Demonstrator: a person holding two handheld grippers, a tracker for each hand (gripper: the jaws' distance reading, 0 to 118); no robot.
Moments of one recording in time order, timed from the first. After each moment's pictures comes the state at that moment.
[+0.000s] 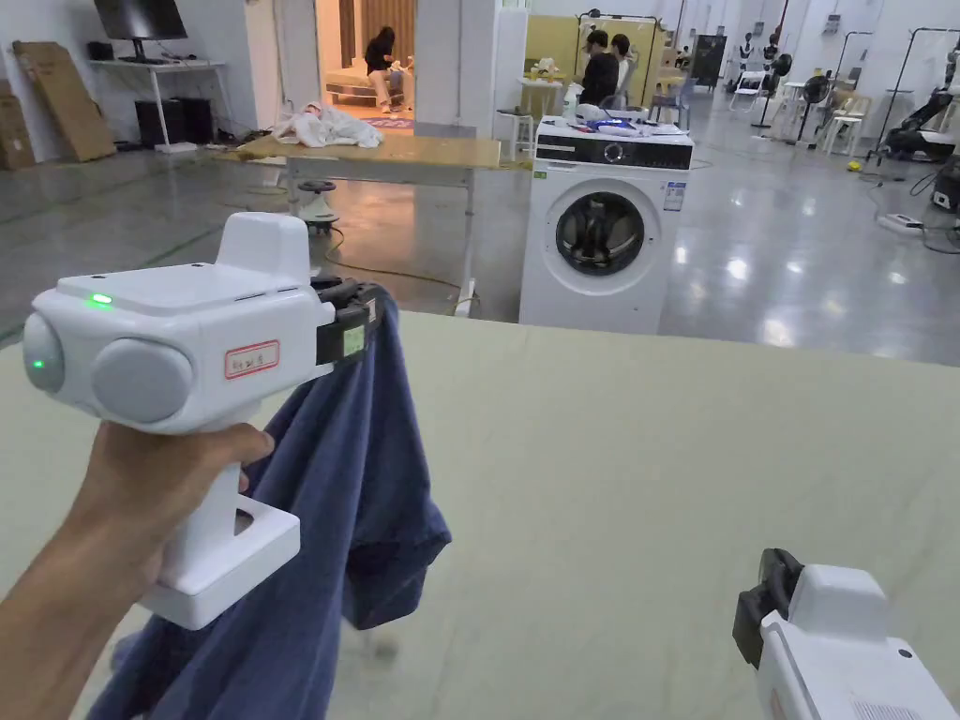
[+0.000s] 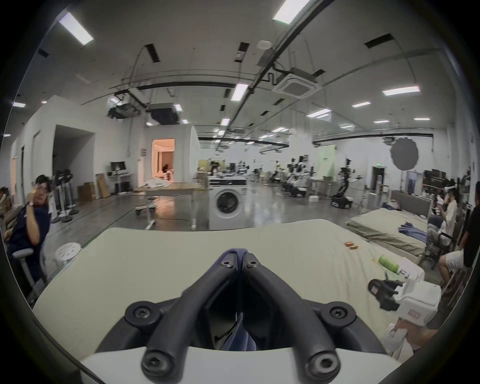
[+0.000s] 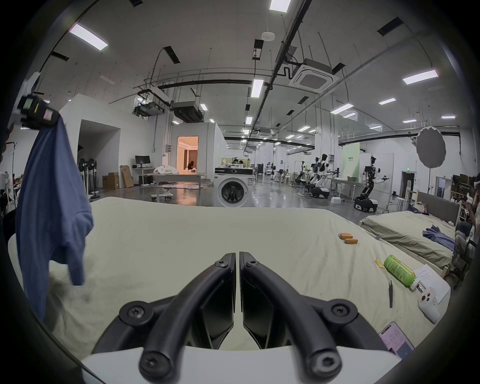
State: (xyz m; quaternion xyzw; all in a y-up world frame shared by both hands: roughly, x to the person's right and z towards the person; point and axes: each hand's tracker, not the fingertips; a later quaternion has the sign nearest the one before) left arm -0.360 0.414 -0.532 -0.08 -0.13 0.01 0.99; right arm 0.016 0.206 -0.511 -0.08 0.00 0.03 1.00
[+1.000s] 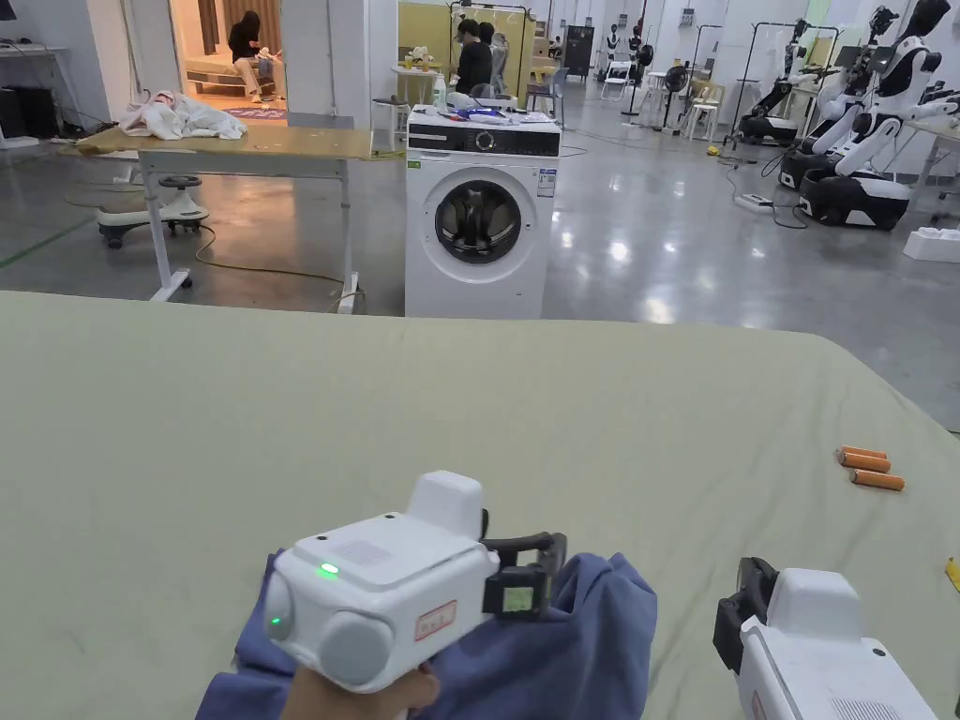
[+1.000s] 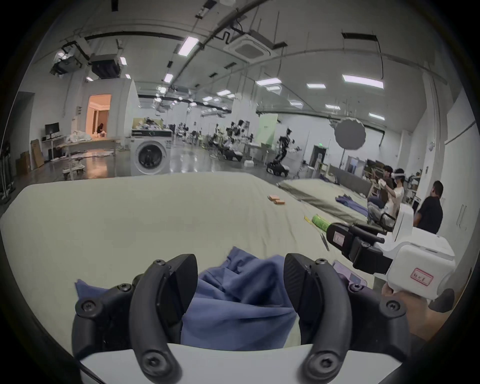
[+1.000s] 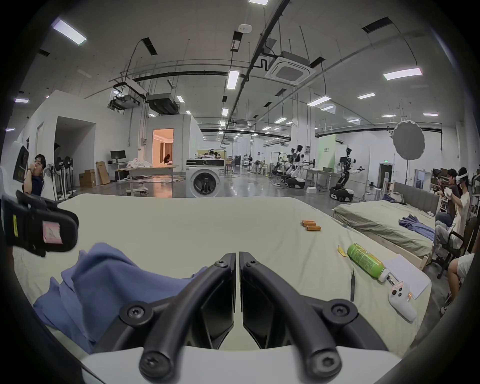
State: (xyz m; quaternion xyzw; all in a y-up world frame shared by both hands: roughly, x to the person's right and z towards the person) left arm -0.201 0.249 -0.552 -0.18 -0.28 0.06 0.94; right arm 0.091 0.201 -0.493 -0.11 -0.06 0.03 0.99
